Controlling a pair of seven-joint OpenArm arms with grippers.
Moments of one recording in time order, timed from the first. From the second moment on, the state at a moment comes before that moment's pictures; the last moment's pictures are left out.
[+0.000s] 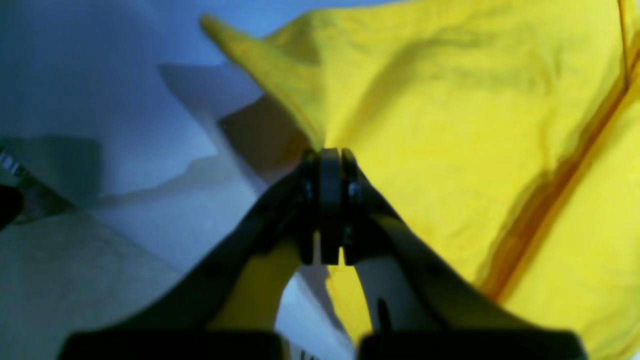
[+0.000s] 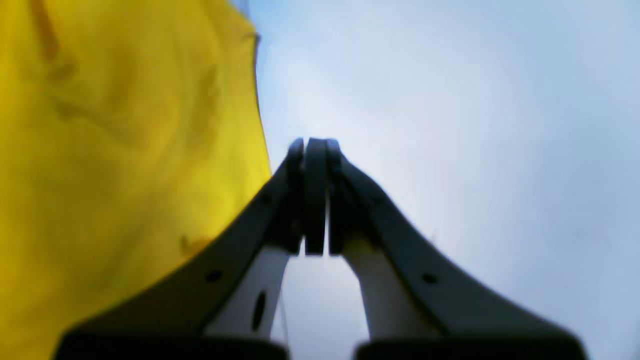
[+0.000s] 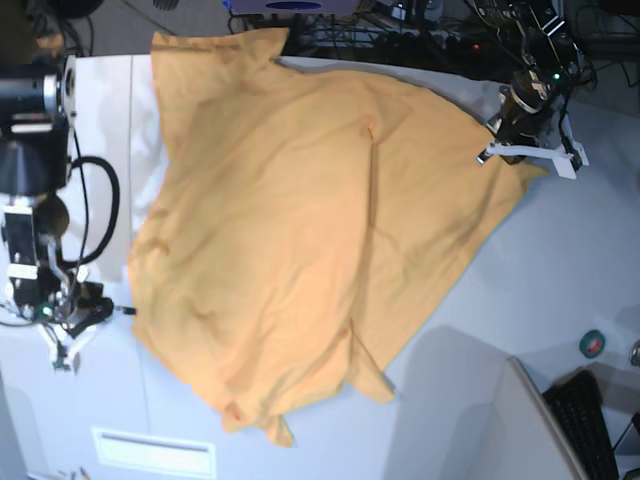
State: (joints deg) left arm 21.1 5.5 -34.8 100.5 -21.3 -0.5 43.0; right arm 16.3 14.5 3.8 69.5 11.0 -0.6 -54.9
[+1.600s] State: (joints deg) left arm 23.0 2.7 -34.3 102.2 -21.2 -0.5 42.8; right arm -25.2 5.1 -0.2 90.1 13.5 10.5 -49.1
